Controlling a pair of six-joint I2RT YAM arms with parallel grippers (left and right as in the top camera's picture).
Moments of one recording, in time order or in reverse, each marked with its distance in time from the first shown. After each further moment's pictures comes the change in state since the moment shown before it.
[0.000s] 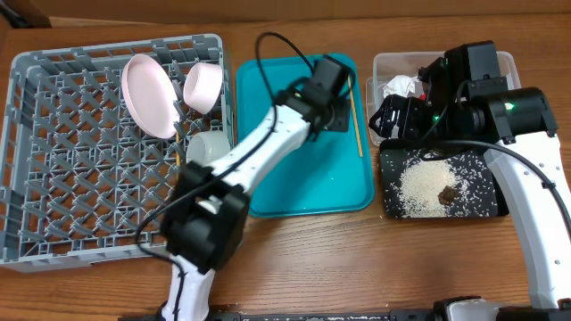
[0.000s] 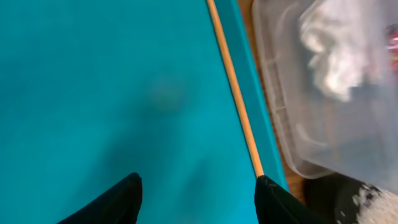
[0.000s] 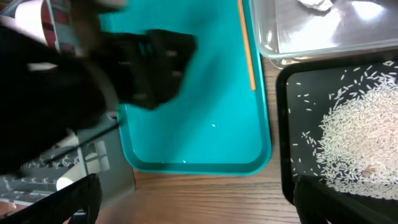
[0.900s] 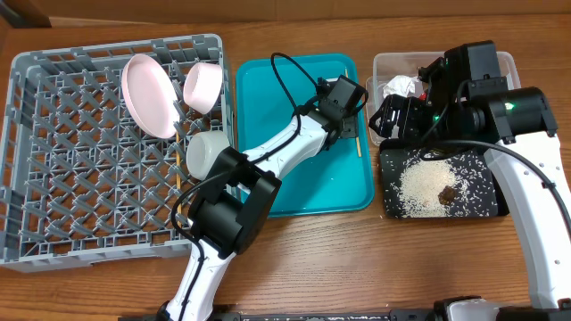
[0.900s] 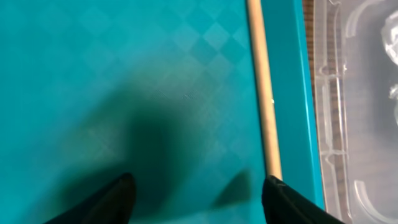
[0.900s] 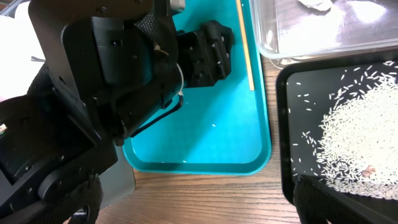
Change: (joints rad) left arm -0.046 0.159 0.000 0.150 -0.106 -0.179; right arm 0.000 0.000 0.000 0.001 0.000 0.000
